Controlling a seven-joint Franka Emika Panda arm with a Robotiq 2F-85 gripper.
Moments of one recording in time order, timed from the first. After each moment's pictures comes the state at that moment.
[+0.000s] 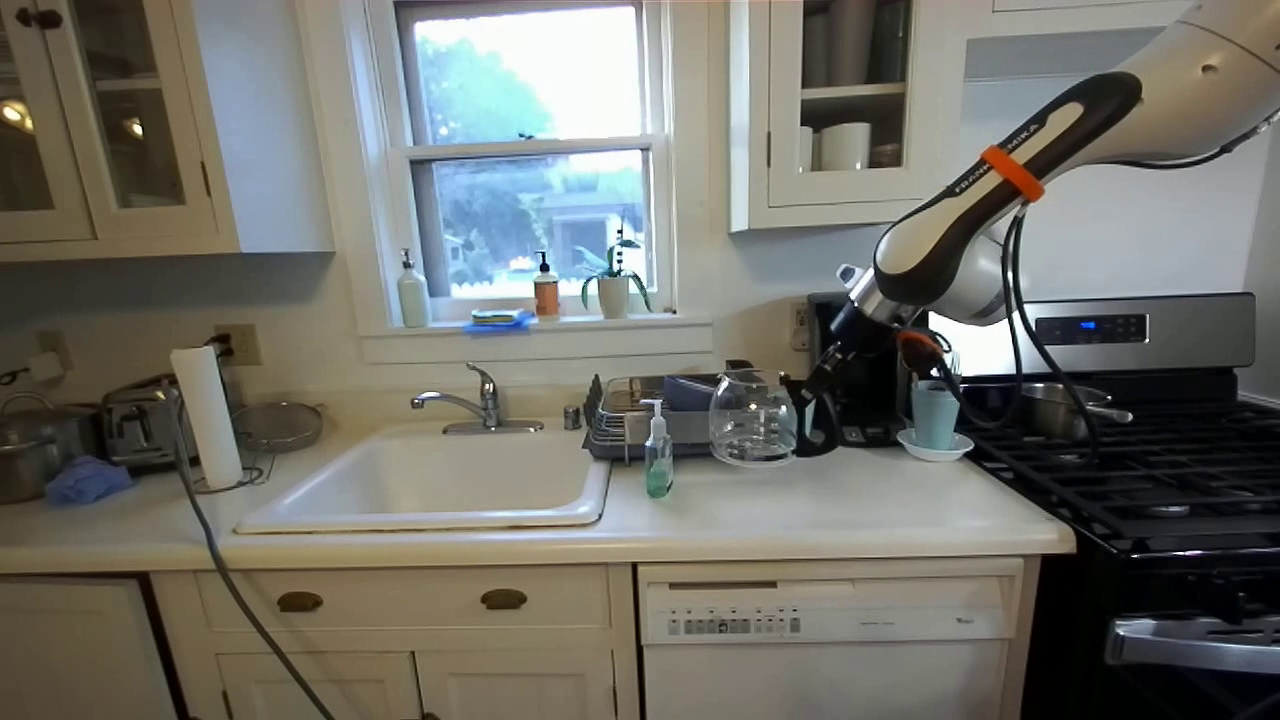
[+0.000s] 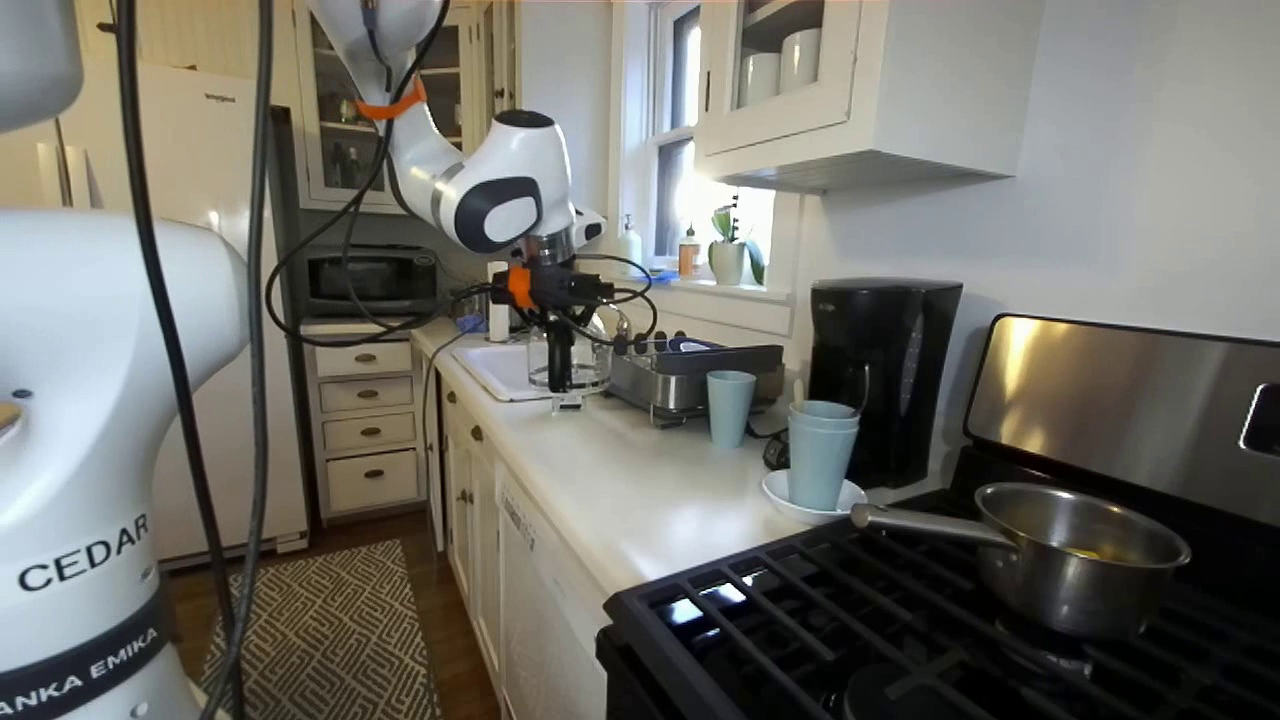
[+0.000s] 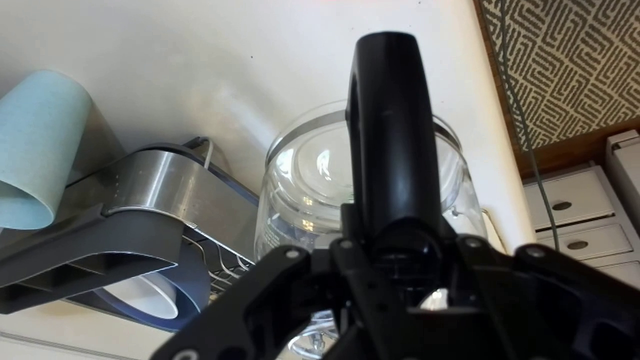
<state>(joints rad) 1.41 -0.15 -1.32 -2.44 0.30 2.97 -0.72</state>
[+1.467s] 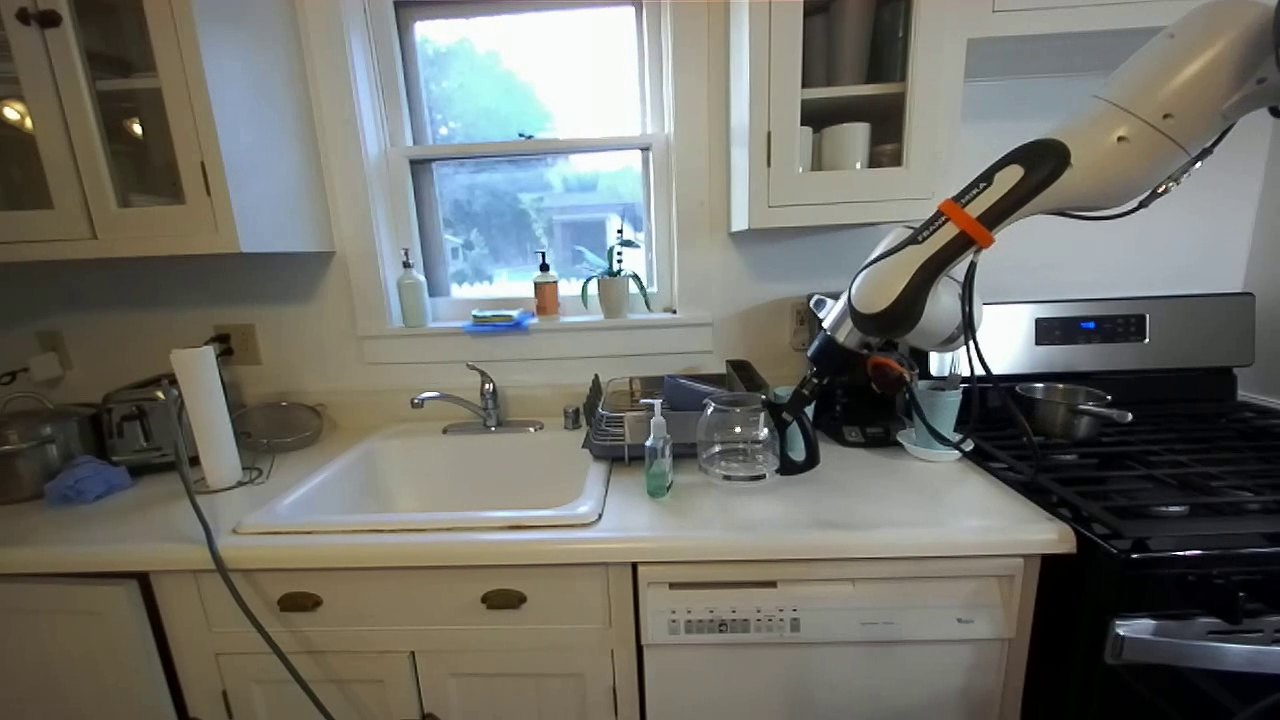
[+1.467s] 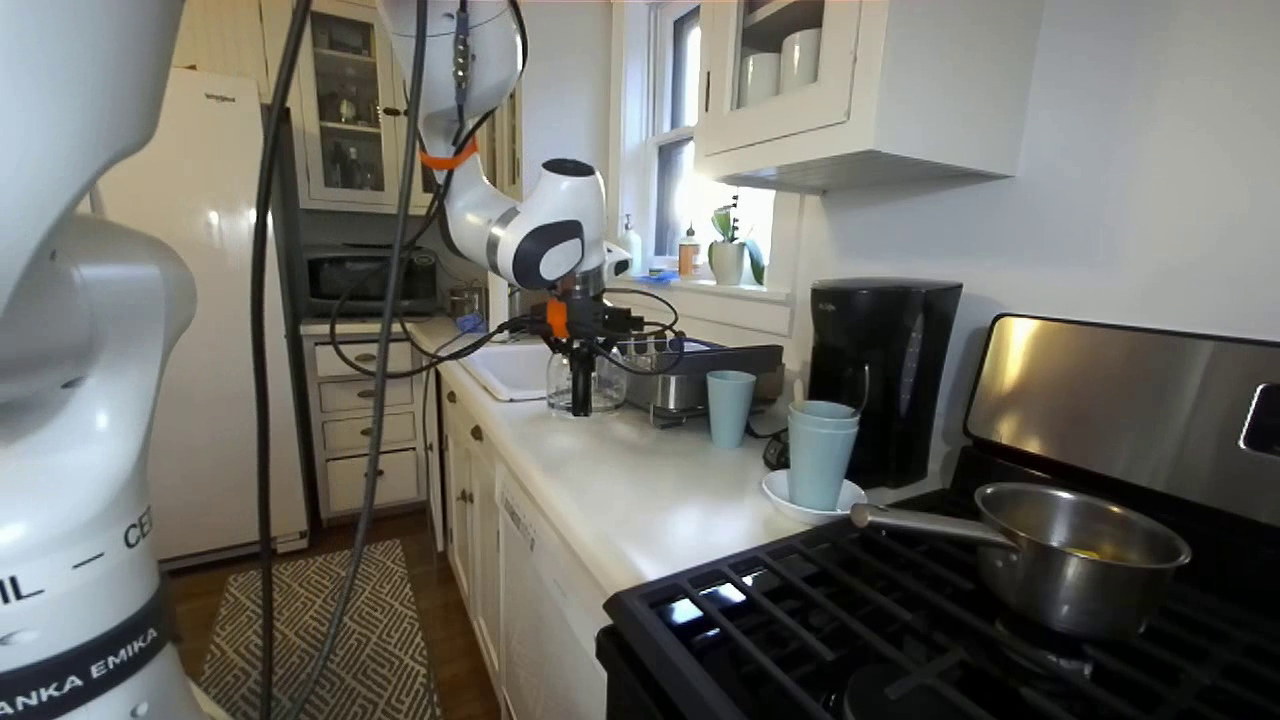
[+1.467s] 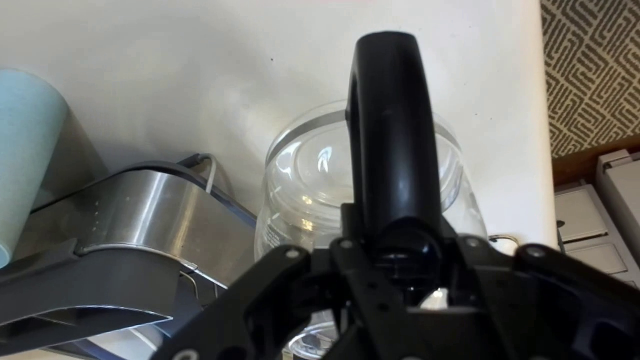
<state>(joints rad) 2.25 -0.32 -2.21 -2.26 0.09 2.97 -0.65</state>
